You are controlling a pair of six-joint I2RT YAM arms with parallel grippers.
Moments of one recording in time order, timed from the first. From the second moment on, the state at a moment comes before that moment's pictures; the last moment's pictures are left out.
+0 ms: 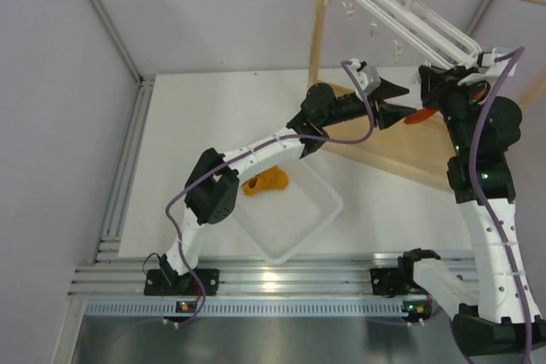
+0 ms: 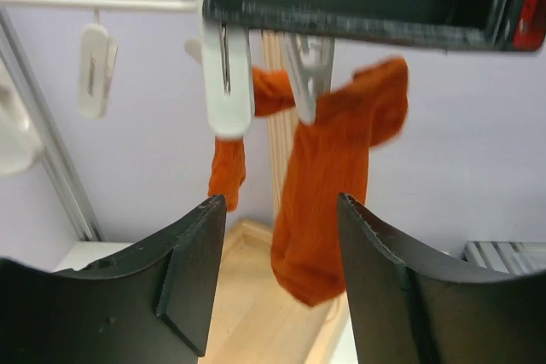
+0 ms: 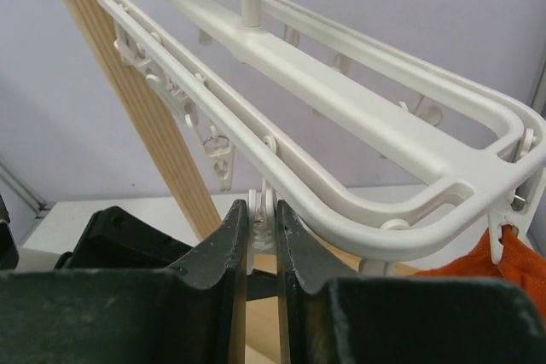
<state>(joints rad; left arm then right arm) -0.91 2.17 1.93 0.71 0.54 -0.16 0.07 0.90 1.17 -0.08 -0.05 0.21</state>
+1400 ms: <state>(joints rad) -0.81 2.03 1.80 0.69 0.54 -0.17 -0.36 1.07 1.35 -0.05 -0.49 0.21</state>
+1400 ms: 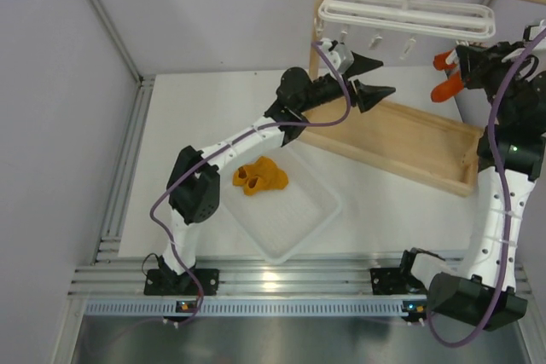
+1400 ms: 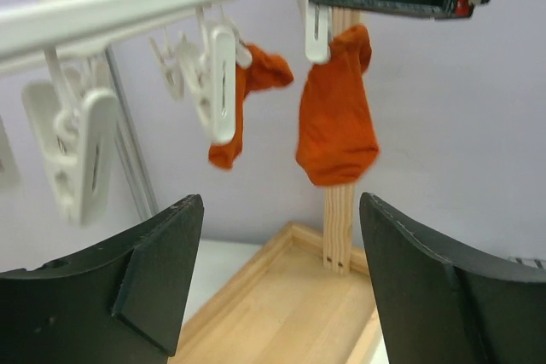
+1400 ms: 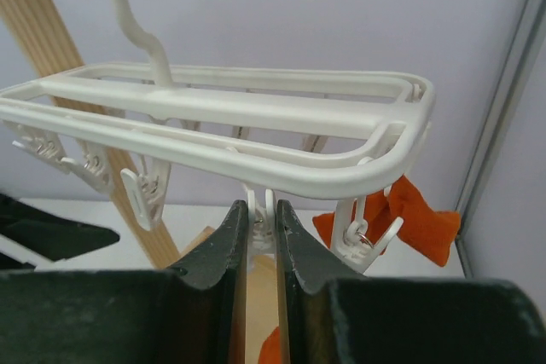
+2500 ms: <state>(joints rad) -0.69 1.77 1.47 0.41 0.60 -0.15 -0.36 1.06 1.43 -0.16 -0.61 0.41</state>
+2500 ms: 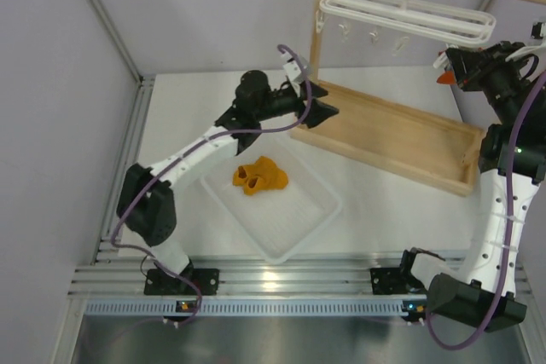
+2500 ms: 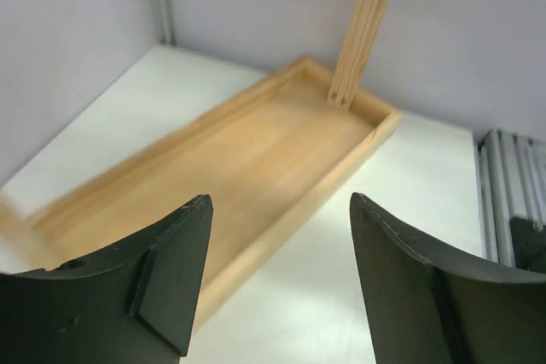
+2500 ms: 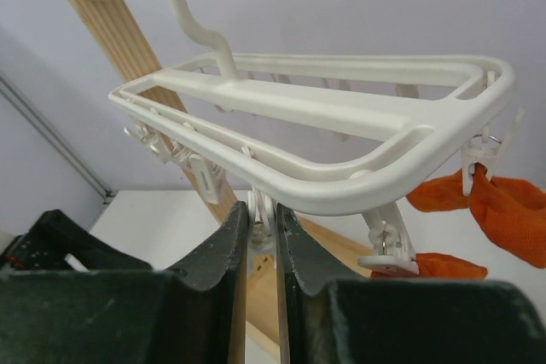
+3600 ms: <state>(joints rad) -0.35 1.46 0.97 -0.68 0.35 -0.19 -0.36 1.07 1.41 -0.18 -0.58 0.33</state>
